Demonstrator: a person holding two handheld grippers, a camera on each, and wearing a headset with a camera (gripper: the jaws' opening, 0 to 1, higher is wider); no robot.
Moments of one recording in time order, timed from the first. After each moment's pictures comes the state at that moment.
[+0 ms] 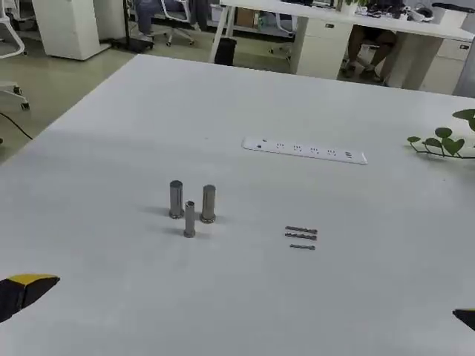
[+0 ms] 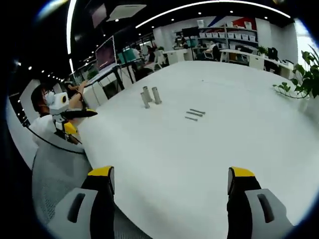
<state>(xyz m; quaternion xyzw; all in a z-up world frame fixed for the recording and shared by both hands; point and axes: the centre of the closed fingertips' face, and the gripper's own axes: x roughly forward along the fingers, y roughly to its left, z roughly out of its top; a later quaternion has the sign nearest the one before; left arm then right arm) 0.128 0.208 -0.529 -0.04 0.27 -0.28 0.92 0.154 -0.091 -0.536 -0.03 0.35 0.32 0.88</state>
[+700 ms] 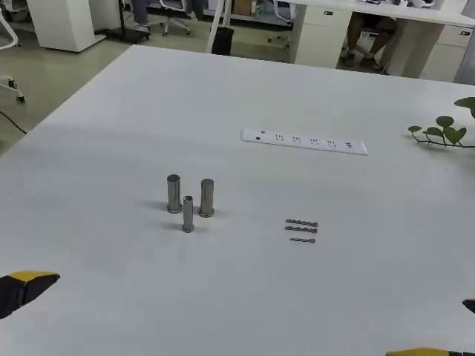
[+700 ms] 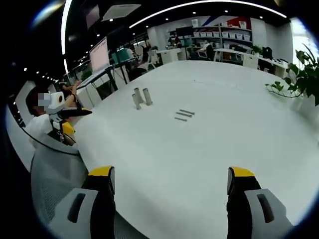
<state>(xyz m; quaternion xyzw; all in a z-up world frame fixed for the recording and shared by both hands) 0.132 0.208 -0.535 -0.03 0.29 -0.29 0.91 0.158 -0.096 -0.536 -0.04 0.36 0.31 0.88</state>
